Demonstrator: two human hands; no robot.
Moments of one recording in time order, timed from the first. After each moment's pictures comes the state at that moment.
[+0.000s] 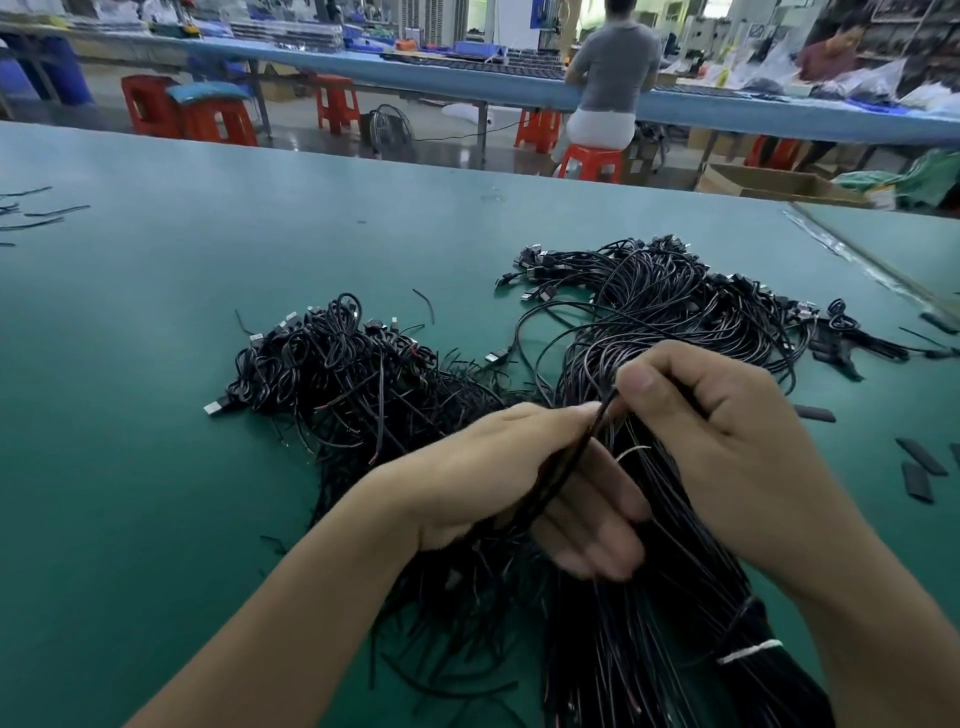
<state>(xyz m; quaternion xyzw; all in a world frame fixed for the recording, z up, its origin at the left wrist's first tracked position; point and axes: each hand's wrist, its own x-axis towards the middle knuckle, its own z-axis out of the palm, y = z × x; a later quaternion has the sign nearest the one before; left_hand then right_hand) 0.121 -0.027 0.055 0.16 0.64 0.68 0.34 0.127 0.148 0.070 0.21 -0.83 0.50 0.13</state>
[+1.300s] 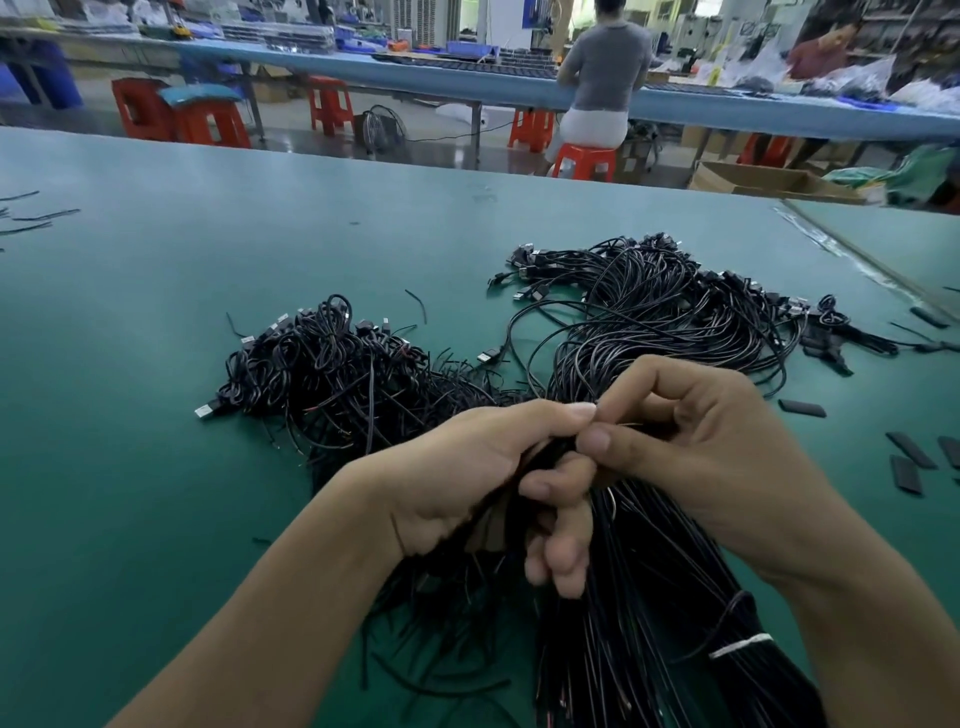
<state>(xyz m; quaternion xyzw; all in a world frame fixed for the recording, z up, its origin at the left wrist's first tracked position) 0.126 -0.029 0.059 0.19 0.55 0.70 0.42 0.129 0.153 0.068 0.24 -0.72 0.65 -0.04</state>
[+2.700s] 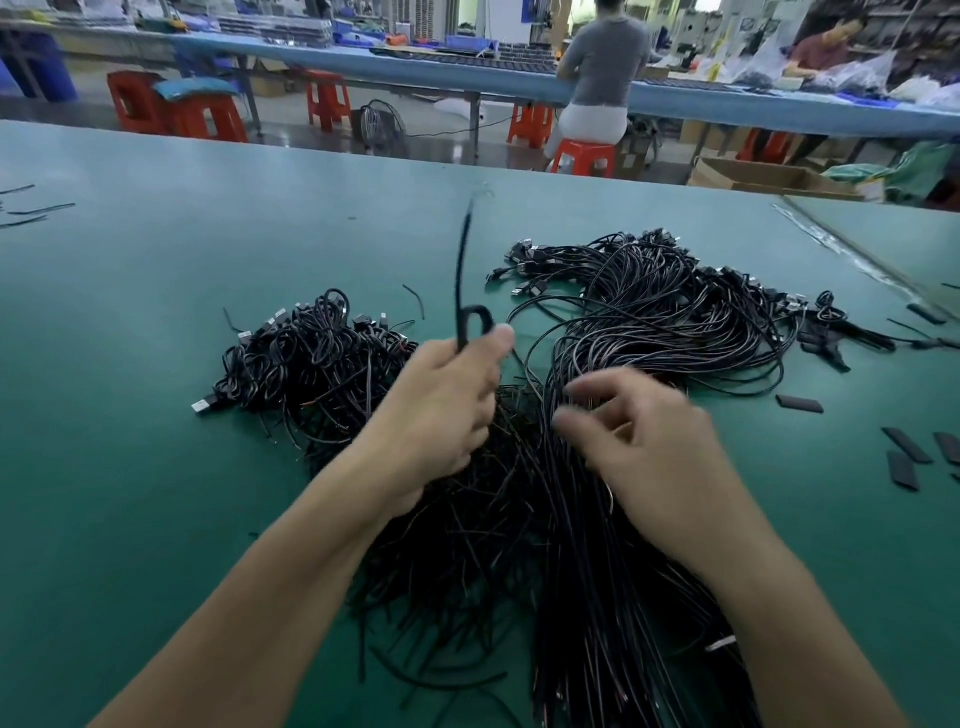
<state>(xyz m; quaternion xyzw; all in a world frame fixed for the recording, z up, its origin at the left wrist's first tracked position) 0.109 -0.043 0.051 0.02 0.70 0.70 0.08 0.120 0.138 0.040 0.09 -0.89 0.44 0.07</state>
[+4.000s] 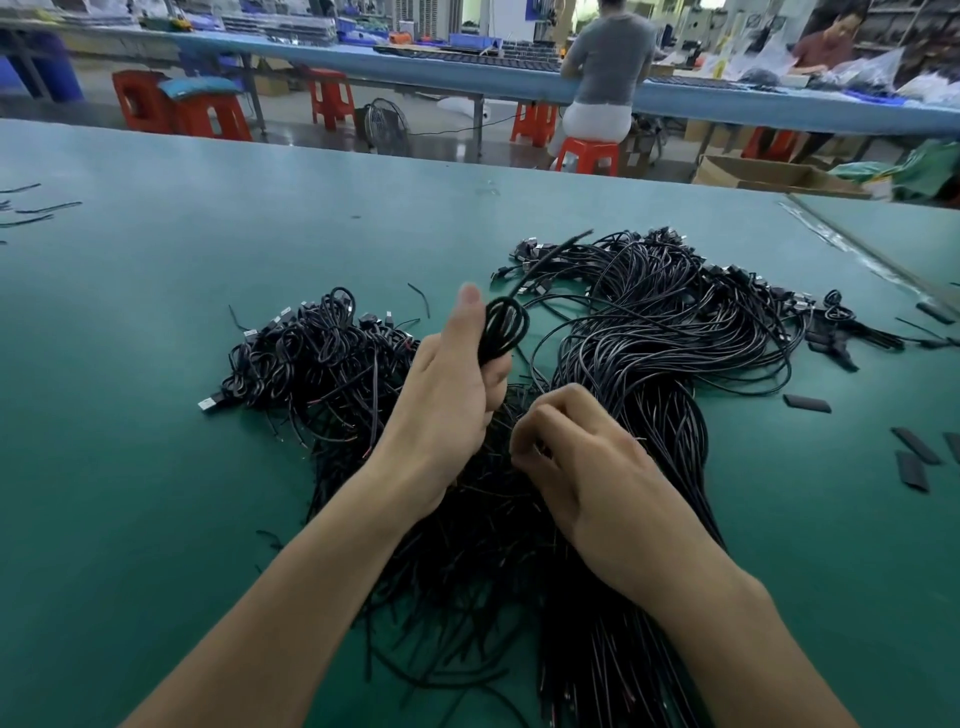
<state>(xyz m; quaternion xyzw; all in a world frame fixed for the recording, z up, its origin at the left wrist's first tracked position) 0.105 -0.033 0.046 0.03 0.68 0.73 -0.03 0.128 0.119 0.024 0.28 -0.91 0.28 0.09</state>
